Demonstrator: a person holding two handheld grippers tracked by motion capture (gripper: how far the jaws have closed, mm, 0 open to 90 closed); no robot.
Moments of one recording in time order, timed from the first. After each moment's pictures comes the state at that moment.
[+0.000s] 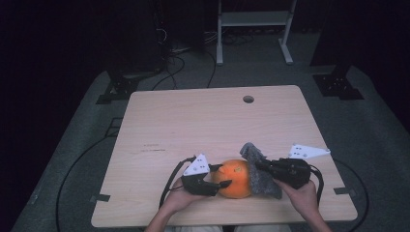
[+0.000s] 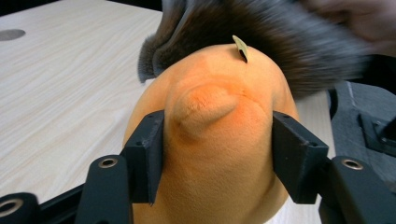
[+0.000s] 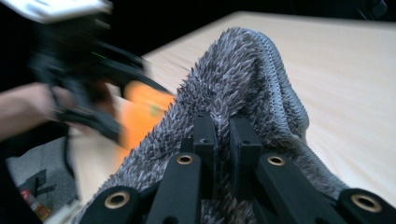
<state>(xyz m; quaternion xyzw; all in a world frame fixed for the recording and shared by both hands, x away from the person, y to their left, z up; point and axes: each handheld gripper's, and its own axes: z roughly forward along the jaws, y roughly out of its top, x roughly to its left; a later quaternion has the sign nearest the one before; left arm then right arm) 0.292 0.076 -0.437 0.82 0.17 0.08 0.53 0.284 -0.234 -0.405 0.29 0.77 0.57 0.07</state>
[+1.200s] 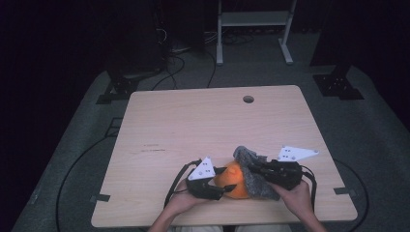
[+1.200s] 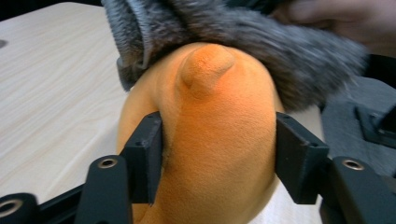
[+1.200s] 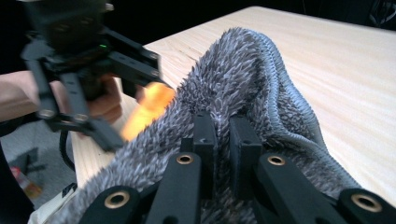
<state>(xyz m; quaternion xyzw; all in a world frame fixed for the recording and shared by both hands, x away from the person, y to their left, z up) 0.284 0.068 -0.437 0.83 0.13 0.07 0.53 0.287 -0.220 -0.411 0.28 0.79 0.54 0.08</state>
